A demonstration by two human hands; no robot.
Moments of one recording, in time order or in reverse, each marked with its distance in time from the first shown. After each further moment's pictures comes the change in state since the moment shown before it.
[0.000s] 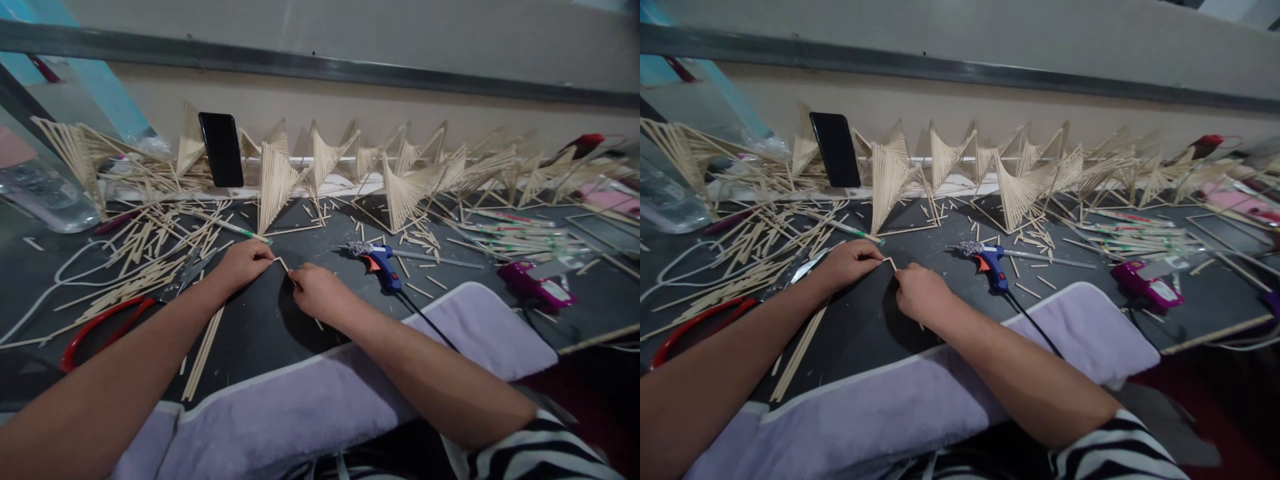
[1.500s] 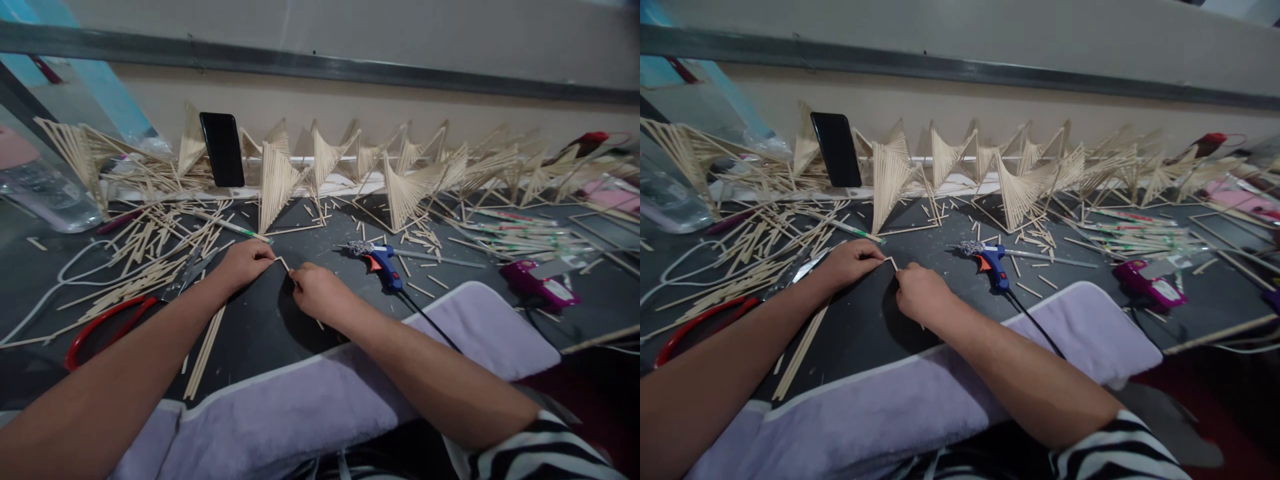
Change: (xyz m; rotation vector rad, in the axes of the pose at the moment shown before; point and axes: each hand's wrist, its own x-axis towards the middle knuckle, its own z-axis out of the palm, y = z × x) left_hand 0.000 -0.002 0.001 0.012 0.008 0.000; right_hand 0.000 -0.001 0.003 -0.013 -0.001 0.006
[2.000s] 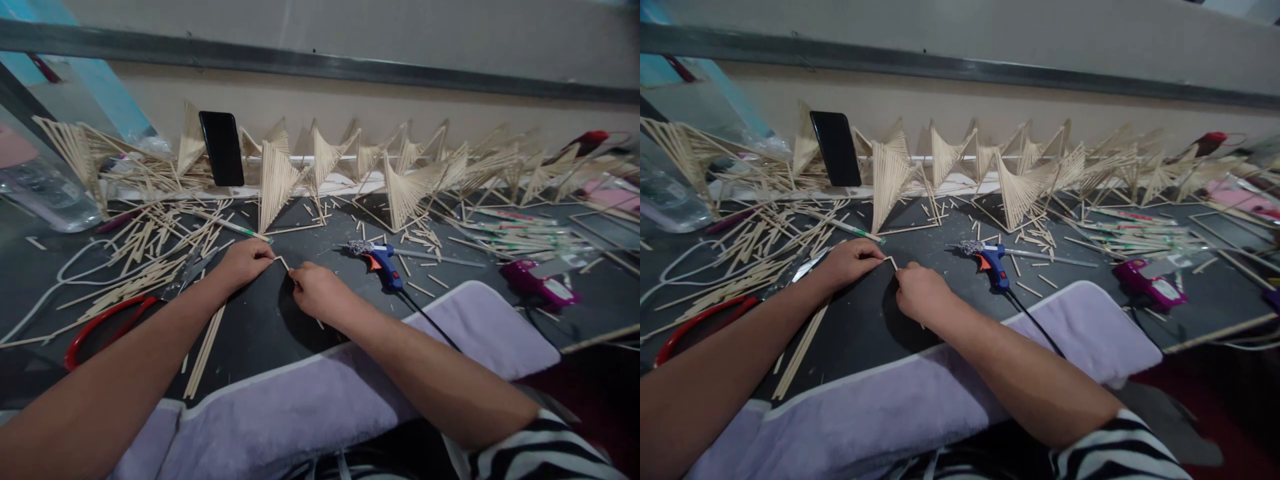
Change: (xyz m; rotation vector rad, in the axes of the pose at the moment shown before) left_hand 0.000 -0.002 0.001 0.002 0.000 0.013; right_hand 0.000 0.000 0.000 -0.022 0.008 -0.007
